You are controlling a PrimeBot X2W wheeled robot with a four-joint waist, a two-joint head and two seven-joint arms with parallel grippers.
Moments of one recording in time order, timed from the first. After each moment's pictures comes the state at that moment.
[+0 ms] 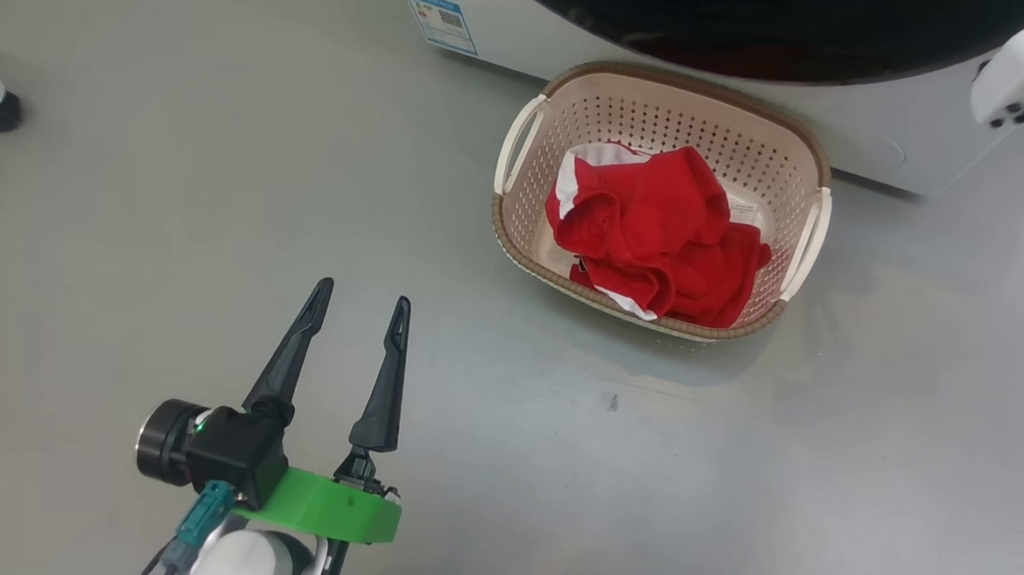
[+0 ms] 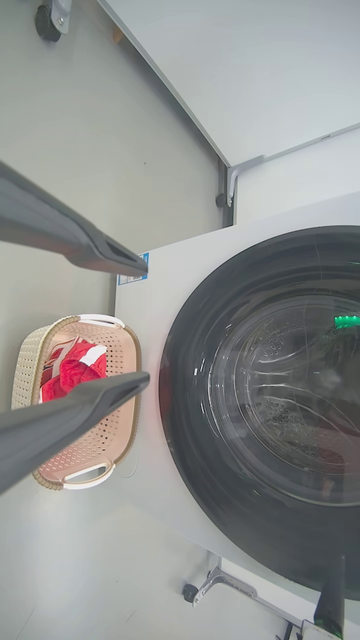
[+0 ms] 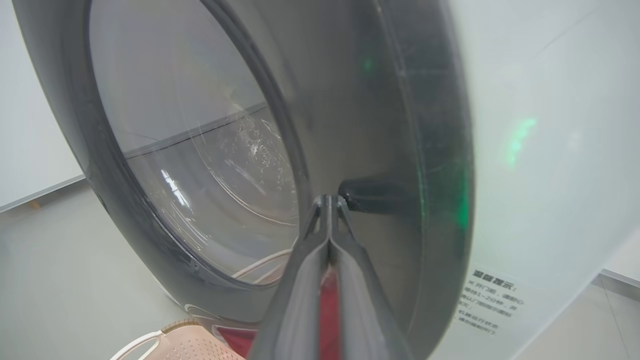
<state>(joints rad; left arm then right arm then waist) -0.13 0.05 -0.38 -0.03 -0.33 0.07 -0.25 -0.90 -0.29 0.14 0.56 0.20 0.11 -0.06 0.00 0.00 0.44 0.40</state>
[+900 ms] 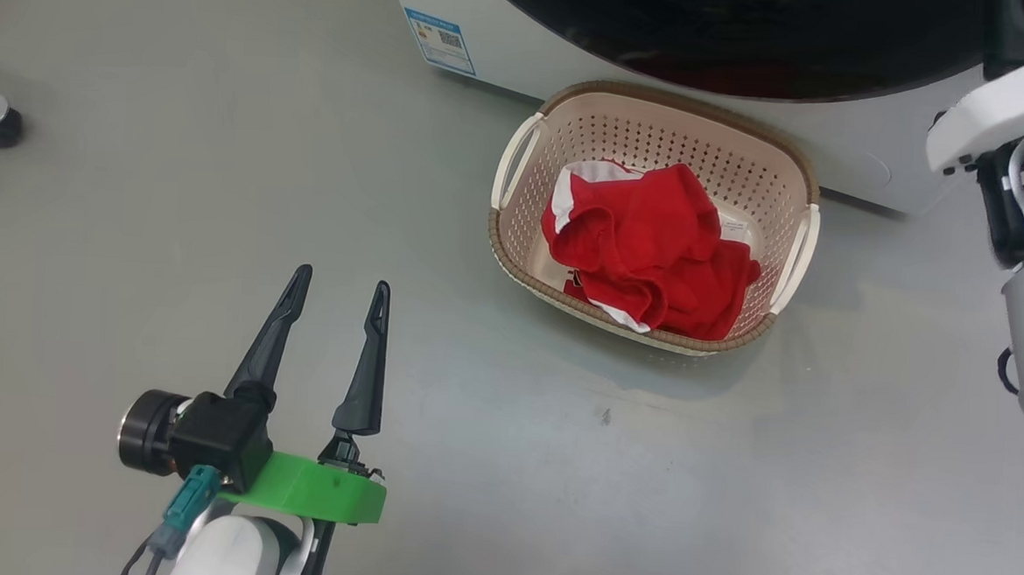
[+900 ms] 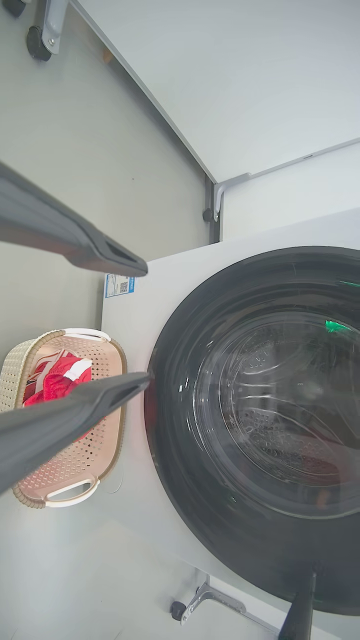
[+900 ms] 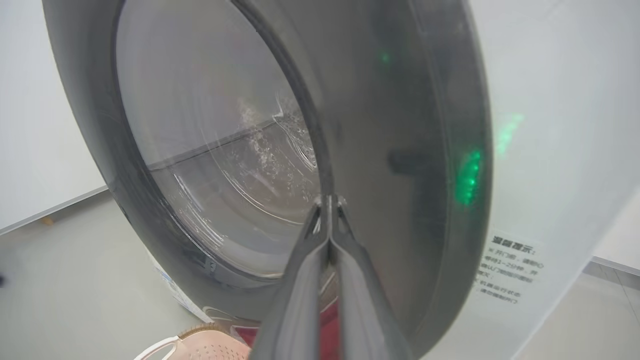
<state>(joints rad) -0.15 0.05 -0.35 0.00 -0.32 0.07 -0.25 -0.88 -0.27 0.16 0.67 0.23 0.11 -0.21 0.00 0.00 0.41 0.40</state>
